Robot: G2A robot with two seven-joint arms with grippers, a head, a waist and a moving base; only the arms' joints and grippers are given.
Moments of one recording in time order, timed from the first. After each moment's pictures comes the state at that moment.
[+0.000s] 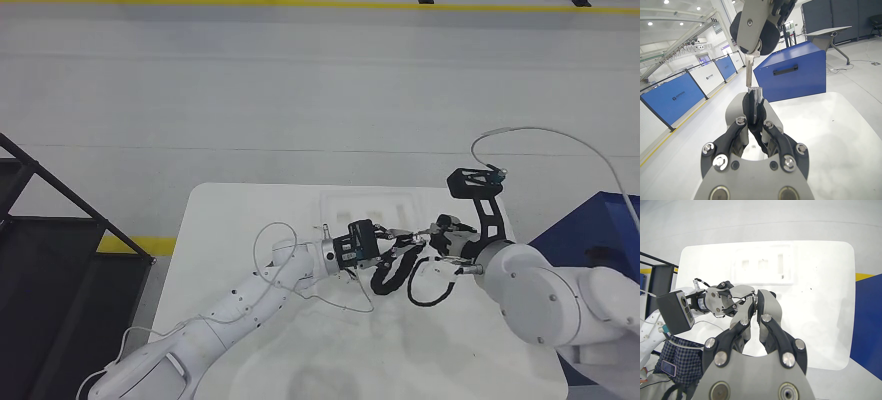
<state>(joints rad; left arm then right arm) 0.89 -1.29 -0.63 -1.20 1.52 -0.46 0.62 -0.69 -0.56 0.71 -2.35 -0.25 1.01 0.81</state>
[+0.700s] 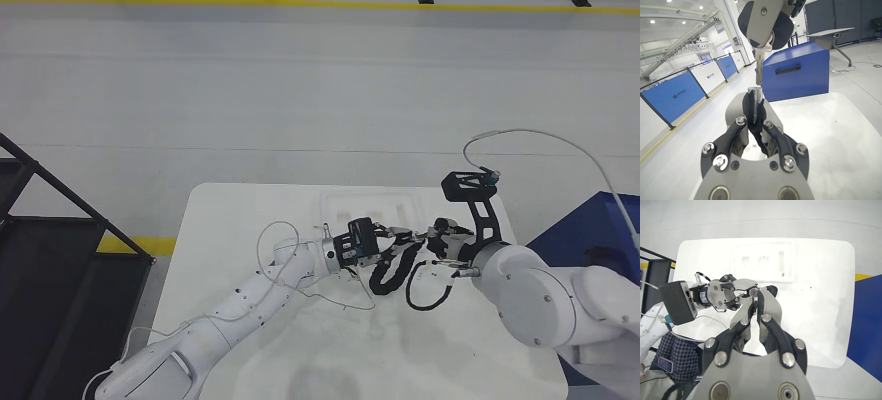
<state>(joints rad) 0.89 -1.32 -0.64 -1.15 1.54 -0.46 0.66 -0.63 -0.55 0.64 -2.35 -0.22 1.01 0.81</state>
